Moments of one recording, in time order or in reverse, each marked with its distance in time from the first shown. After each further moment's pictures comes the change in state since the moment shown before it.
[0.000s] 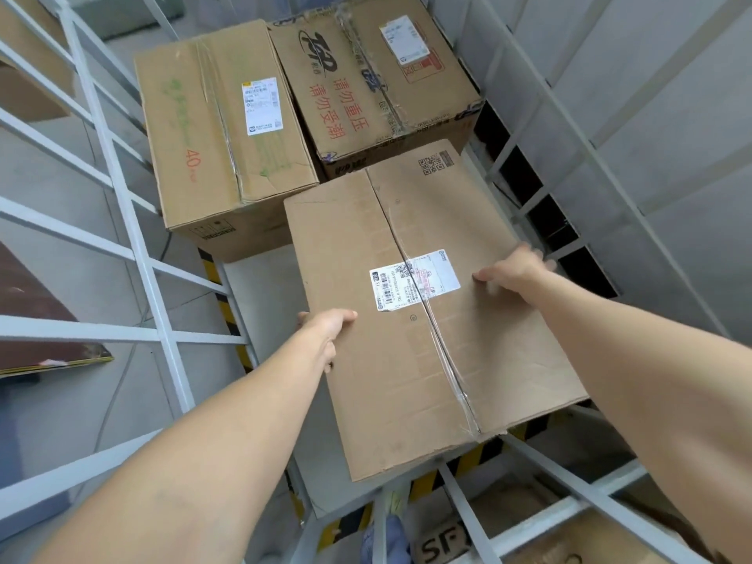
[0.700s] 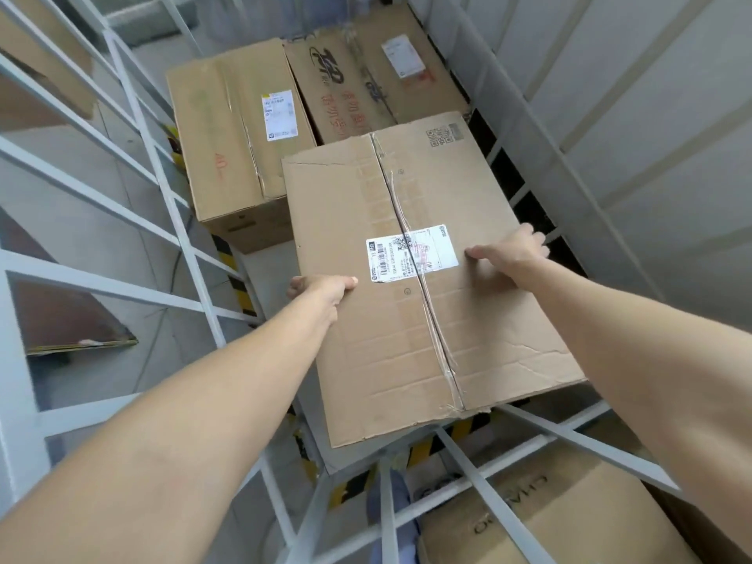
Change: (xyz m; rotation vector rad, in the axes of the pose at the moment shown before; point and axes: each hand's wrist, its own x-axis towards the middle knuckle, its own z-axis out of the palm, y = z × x) left_hand -0.082 0.027 -0.047 0.095 0.148 0.148; right_hand -0.091 -0.005 -0.037 0.171 0.116 -0.001
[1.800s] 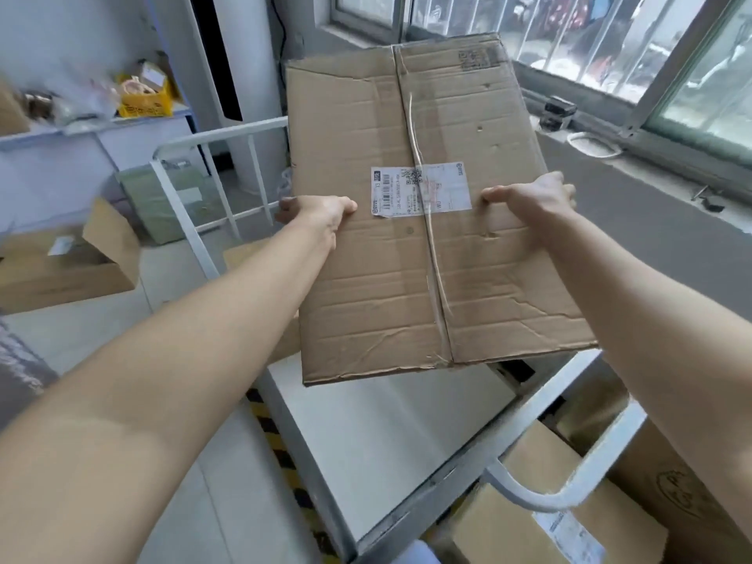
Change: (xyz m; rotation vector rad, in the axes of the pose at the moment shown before) left_hand -0.341 0.119 -0.276 -0.224 -0.185 0.629; right_hand -0.406 -0.032 -0.276 0.504 0.452 -0.192
